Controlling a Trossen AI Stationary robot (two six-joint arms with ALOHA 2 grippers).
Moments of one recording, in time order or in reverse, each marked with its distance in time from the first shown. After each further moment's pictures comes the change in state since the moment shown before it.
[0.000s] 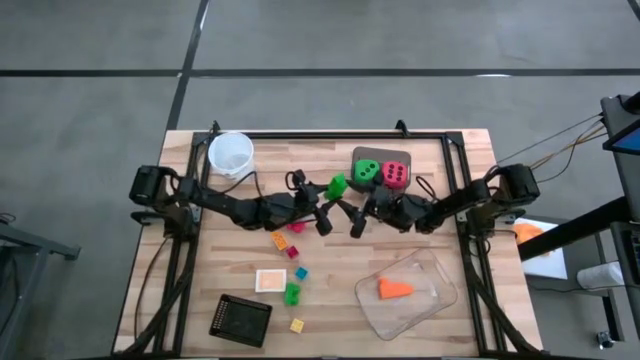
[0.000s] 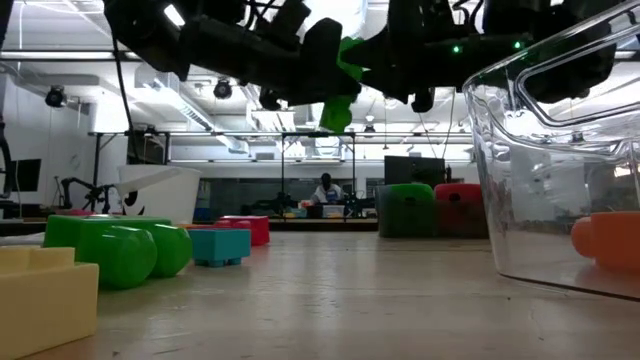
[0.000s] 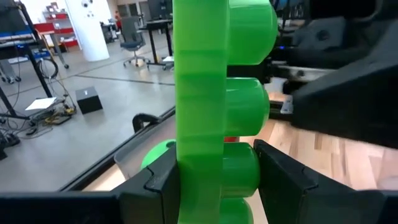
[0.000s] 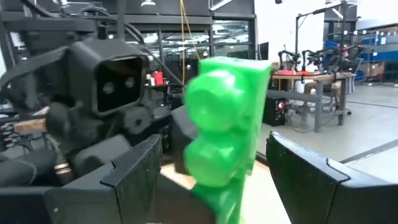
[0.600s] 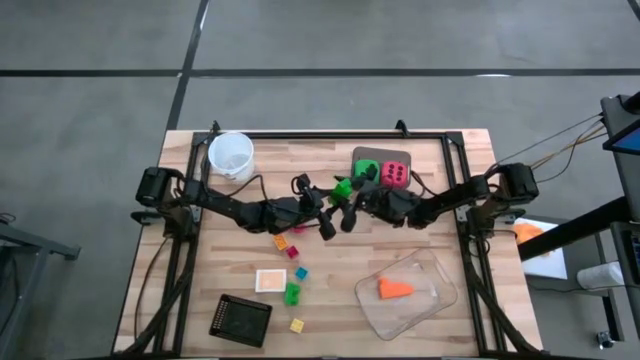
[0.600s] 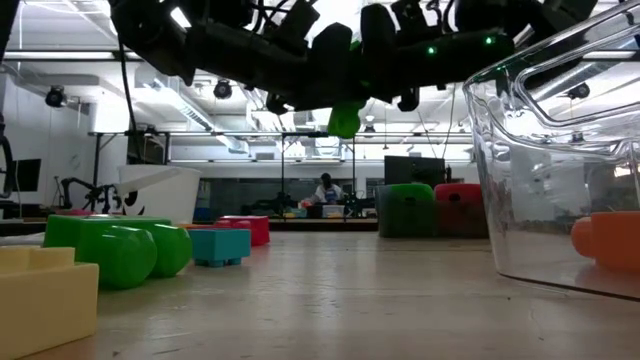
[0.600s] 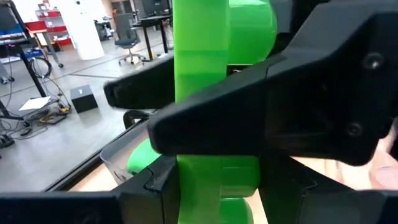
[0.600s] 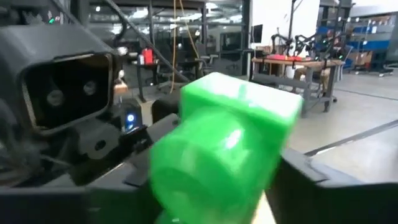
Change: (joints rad) left arm -0.017 0.051 0.028 -0.001 0.002 0.002; right arm -0.041 0.002 0.113 -0.224 -0.002 0.004
